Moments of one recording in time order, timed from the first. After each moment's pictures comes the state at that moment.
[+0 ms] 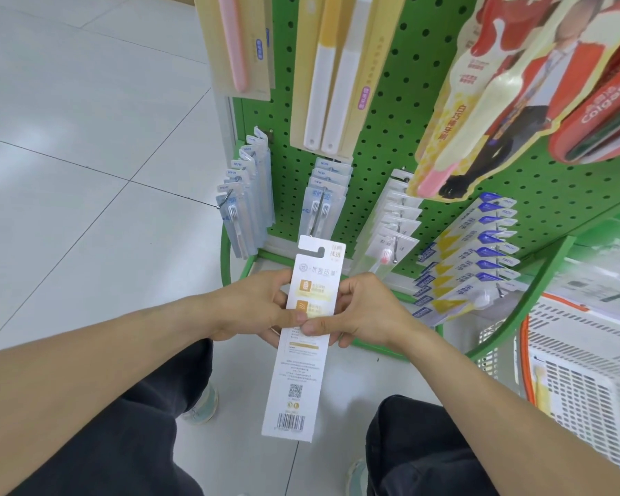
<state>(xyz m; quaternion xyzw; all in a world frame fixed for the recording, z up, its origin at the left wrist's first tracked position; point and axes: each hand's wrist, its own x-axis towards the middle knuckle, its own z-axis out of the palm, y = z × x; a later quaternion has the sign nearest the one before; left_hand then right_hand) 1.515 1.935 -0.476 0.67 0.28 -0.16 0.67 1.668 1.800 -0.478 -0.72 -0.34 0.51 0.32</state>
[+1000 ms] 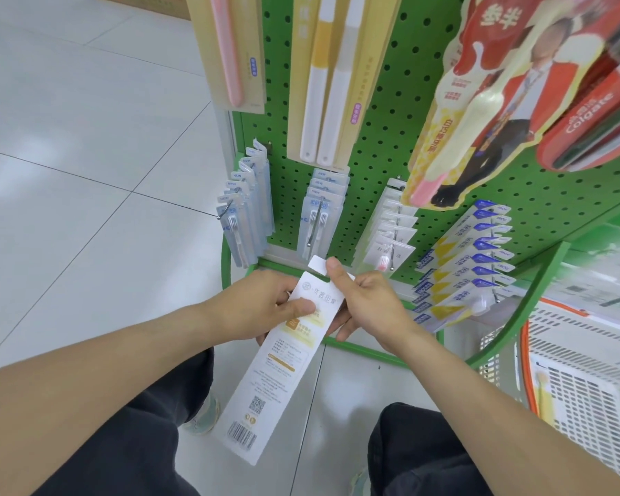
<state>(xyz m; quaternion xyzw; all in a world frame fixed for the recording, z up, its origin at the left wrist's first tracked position) 1.519 1.935 -0.464 0.82 0.24 -0.09 0.51 1.666 1.807 -0.469 -0.73 -0.26 0.48 0.42</state>
